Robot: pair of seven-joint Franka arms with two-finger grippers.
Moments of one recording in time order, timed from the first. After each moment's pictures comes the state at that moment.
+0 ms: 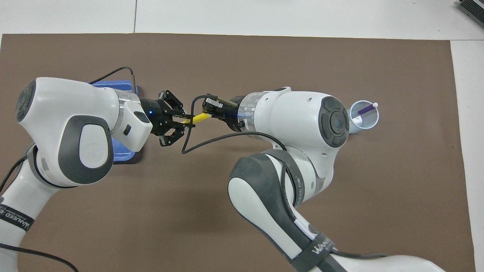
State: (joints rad) left arm 0.16 0.10 -0.52 -1.95 -0.65 2.22 1.61; right arm 0.50 0.28 0.11 -1.69 0.55 2.49 0.63
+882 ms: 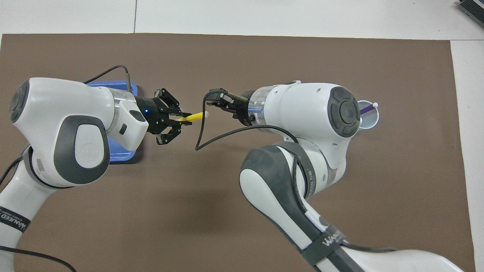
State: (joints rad) left arm 0.17 0.09 -0.50 -1.95 -0.65 2.22 1.61; right arm 0.45 0.28 0.09 -1.68 0.46 2.41 0.62
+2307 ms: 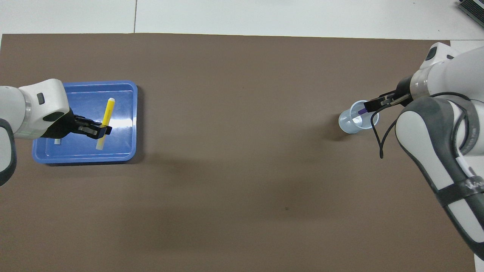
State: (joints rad) left arm 0.41 -0.04 -0.47 -1.96 -0.31 1.95 0.48; right arm -0.06 0.19 0.08 -1.81 0.04 2.13 -0.37
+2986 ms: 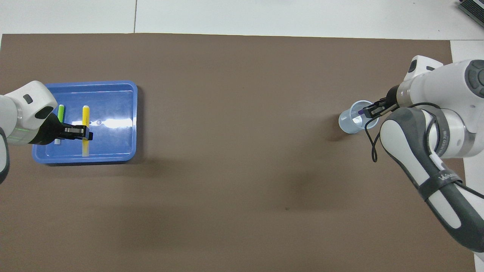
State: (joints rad) left arm 0.47 -0.04 -0.47 -2.03 -0.20 2.00 0.17; right arm -0.08 0.23 0.08 -1.88 -0.01 2.25 -0.46
